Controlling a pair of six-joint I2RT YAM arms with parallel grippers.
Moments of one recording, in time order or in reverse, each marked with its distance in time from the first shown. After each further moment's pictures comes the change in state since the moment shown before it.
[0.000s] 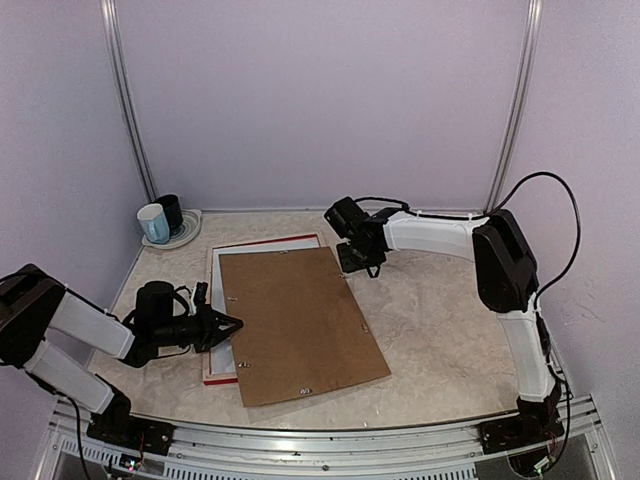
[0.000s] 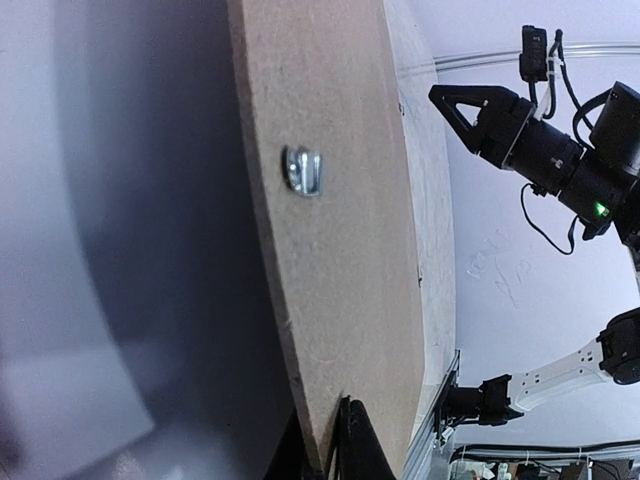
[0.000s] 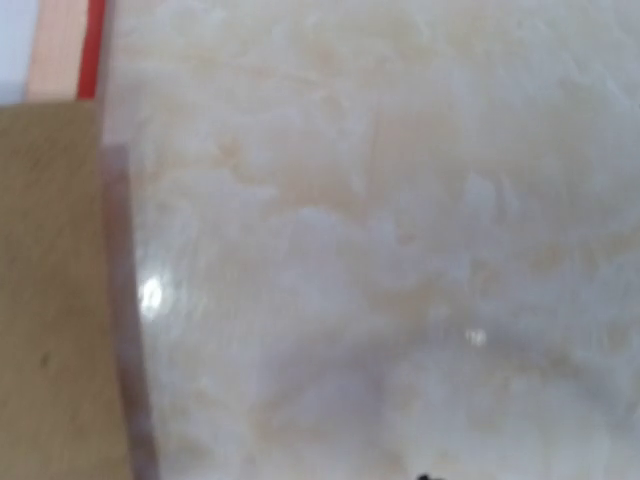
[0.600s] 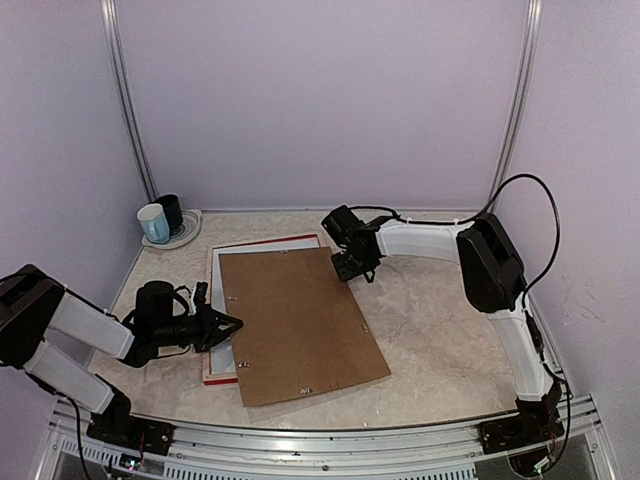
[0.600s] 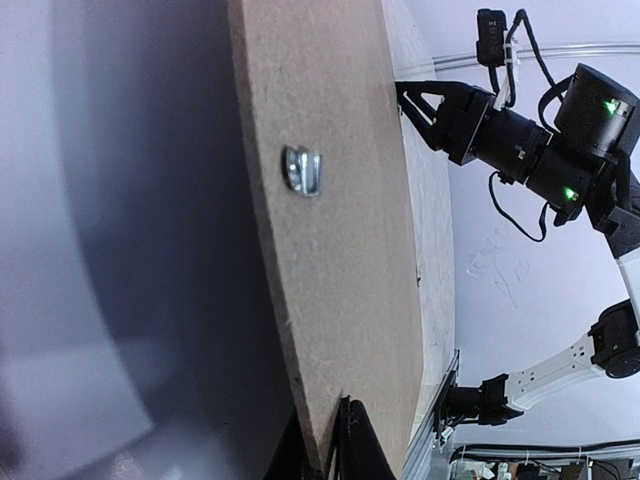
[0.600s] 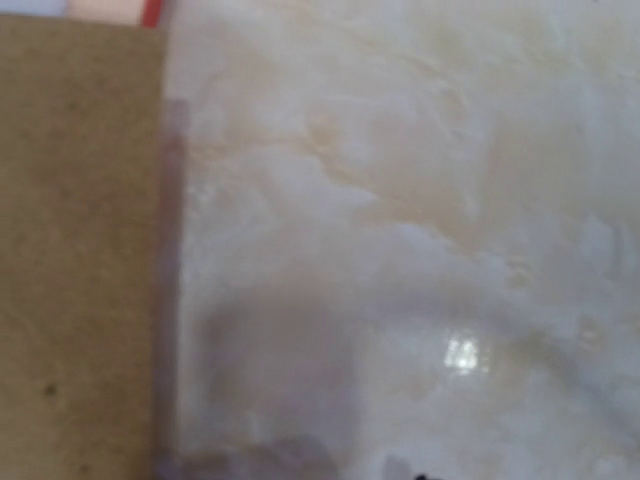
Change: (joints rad) left arm 0.000 -0.005 0.000 -0.002 0.000 0.000; right arm -0.019 0.117 0.072 0.034 -0.052 -0.178
